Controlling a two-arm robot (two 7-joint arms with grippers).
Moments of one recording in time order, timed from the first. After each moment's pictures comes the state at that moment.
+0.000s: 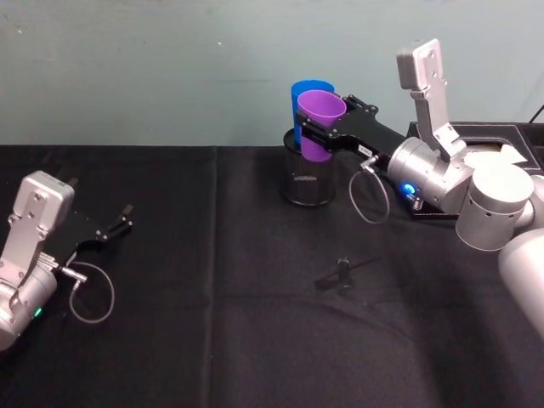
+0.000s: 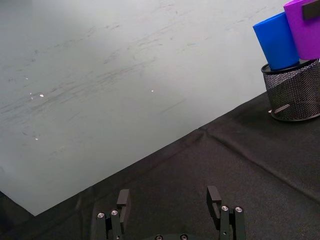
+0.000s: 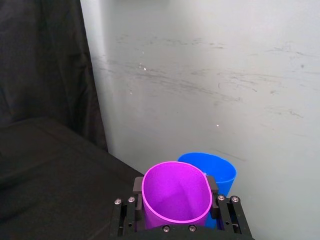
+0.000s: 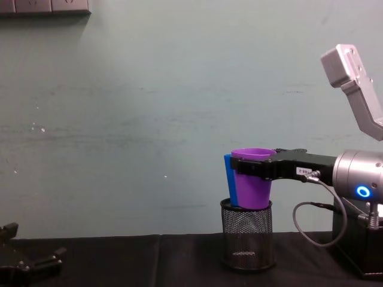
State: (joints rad) left arm -0.20 0.60 0.45 -1.41 -0.25 -0.12 0.03; right arm 0.67 0.22 -0.40 -0.97 0.33 -0.06 0.50
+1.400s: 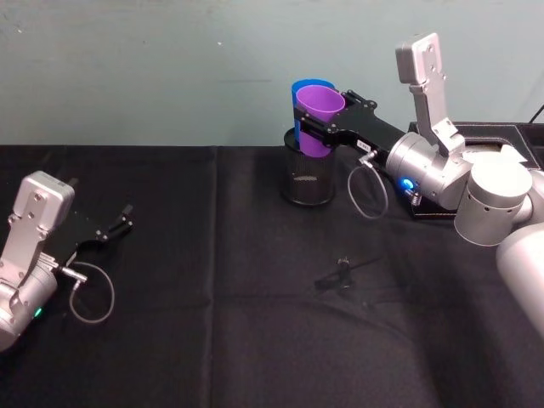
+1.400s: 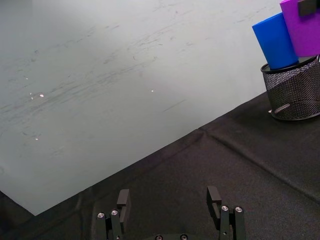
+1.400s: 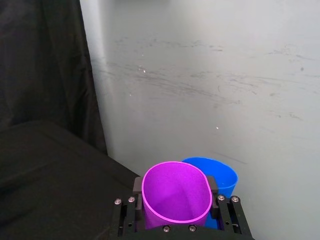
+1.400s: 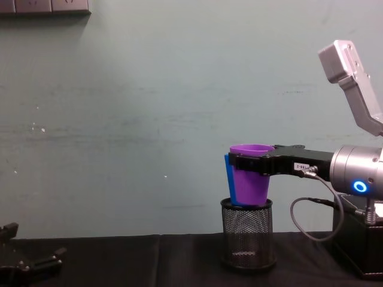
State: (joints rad) left arm -0.20 0.60 0.45 -1.41 -0.25 -0.12 0.03; right arm 0.68 0.21 -0.39 -0.96 0.32 -0.06 0.50
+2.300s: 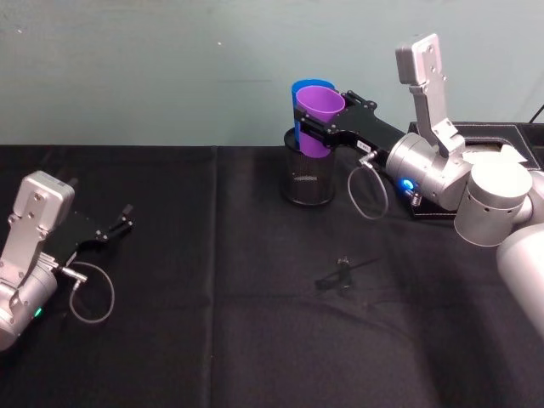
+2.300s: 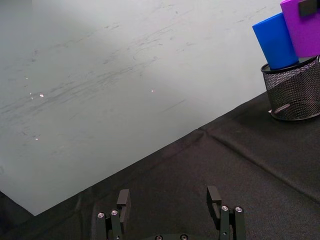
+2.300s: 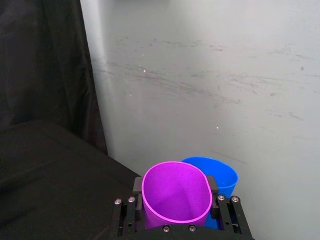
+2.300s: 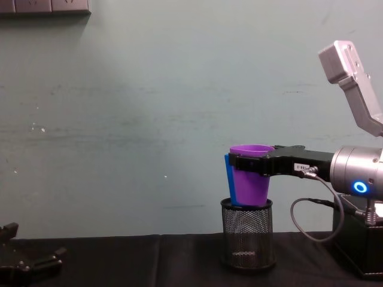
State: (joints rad) left arm -0.20 0.60 0.45 -1.41 -0.25 -0.12 0.03; right arm 0.68 0.21 -0.40 -0.96 0.32 -0.06 0.50
